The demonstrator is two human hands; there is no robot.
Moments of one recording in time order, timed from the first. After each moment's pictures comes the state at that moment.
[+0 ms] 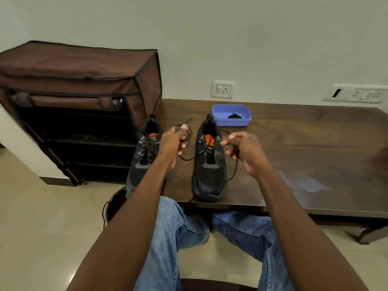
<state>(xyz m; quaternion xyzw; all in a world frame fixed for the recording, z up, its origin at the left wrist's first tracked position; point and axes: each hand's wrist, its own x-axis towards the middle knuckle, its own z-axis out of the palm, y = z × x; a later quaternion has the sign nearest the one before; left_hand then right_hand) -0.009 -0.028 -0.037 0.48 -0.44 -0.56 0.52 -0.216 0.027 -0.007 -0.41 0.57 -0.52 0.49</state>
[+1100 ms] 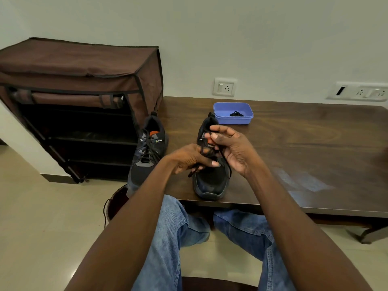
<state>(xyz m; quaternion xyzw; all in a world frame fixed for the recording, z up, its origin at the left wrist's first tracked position) -0.025 -0.015 -0.044 0.41 -0.60 -0.67 0.17 -0.185 0.031 -0.001 -0.36 0.39 -0.56 0.64</state>
